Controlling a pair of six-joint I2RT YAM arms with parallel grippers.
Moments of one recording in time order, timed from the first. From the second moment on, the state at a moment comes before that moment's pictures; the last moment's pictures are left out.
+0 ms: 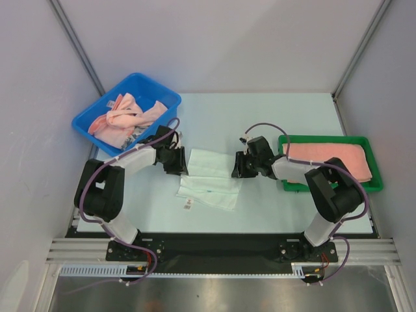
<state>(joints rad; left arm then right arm) -0.33 1.66 1.00 -0.48 0.24 -0.37 0.53 1.69 0.85 -0.02 -0.25 0.44</state>
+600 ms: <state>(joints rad) -0.33 1.58 0.97 -0.49 0.26 -0.36 0.57 1.60 0.84 -0.09 -0.26 0.42</state>
